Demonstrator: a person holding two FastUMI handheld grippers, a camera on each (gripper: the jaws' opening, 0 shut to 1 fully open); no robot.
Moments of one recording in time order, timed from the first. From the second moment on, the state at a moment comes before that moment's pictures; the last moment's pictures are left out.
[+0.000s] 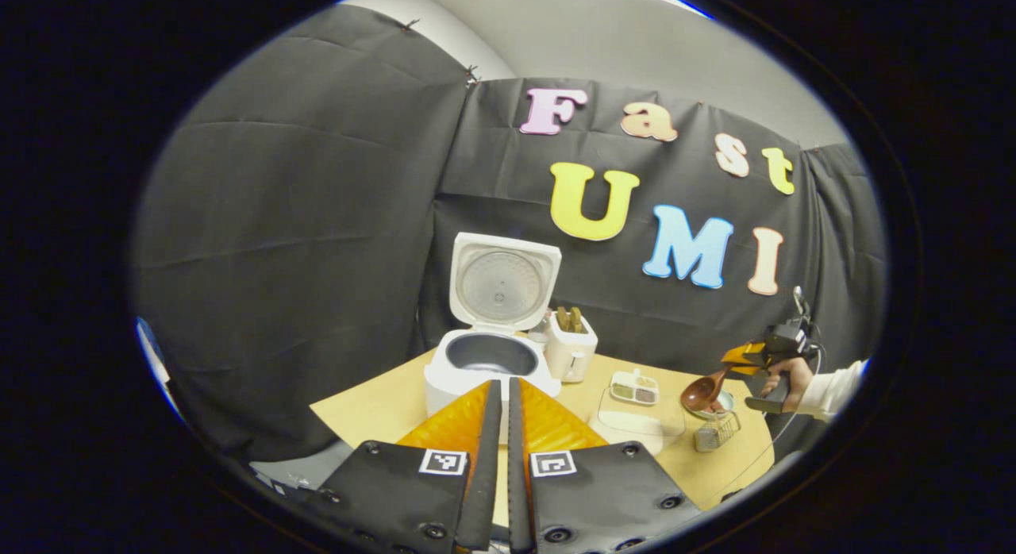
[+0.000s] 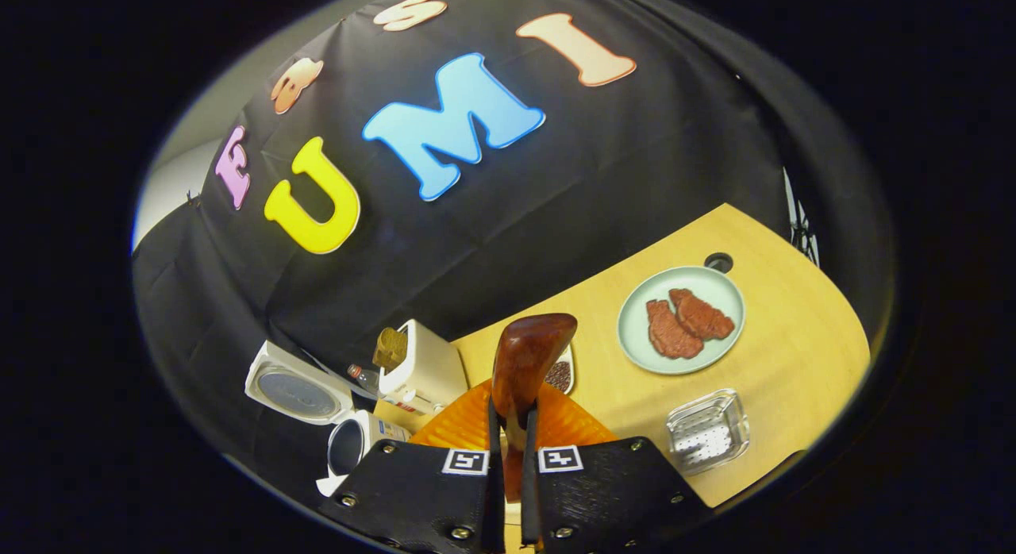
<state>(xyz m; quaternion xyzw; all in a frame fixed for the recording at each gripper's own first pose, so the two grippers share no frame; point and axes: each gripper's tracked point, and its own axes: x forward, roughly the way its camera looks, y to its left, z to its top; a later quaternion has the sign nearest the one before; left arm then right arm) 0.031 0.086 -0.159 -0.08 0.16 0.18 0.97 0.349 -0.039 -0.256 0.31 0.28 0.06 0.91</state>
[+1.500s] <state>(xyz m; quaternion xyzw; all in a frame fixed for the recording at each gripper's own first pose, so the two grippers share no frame) 0.050 0.034 -0.164 -0.04 0.20 0.16 0.96 0.297 -0.139 -0.357 0.09 0.31 -0.01 0.95</state>
